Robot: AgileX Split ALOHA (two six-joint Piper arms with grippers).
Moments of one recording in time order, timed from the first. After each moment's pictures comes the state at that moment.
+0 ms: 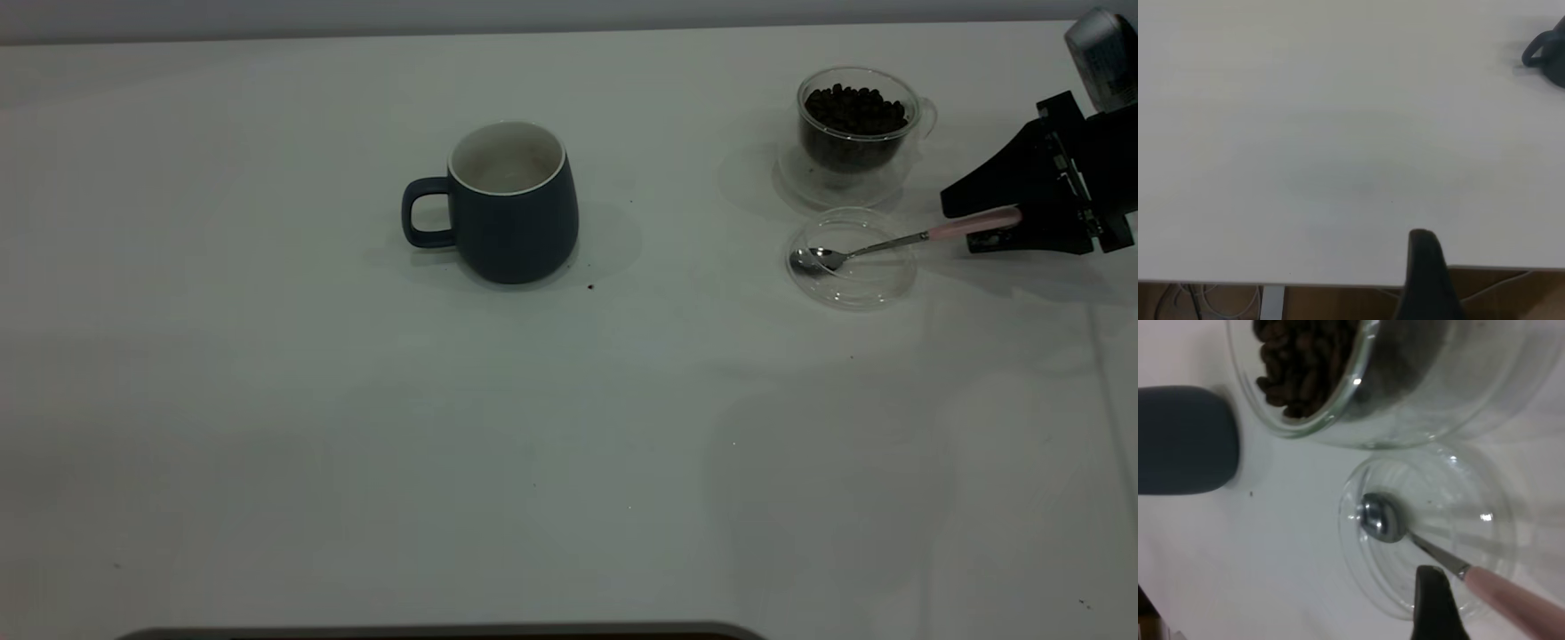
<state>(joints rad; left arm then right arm) 0.04 -0.02 -0.49 -0.03 1.14 -0.01 -0.32 2.59 -1.44 1.19 0.98 -1.20</state>
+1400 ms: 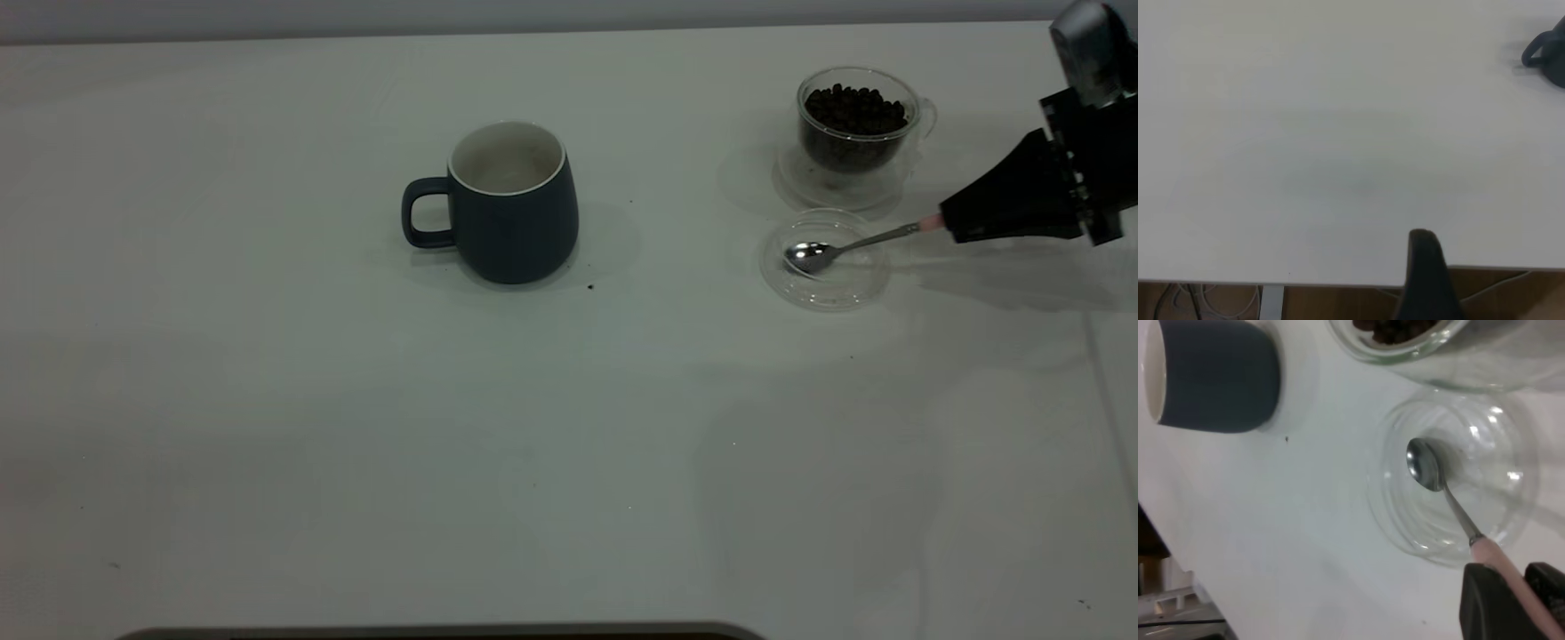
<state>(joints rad) 0.04 -0.02 -0.49 -0.03 1.14 -0.01 -0.32 2.56 -1.44 1.10 1.05 -1.23</state>
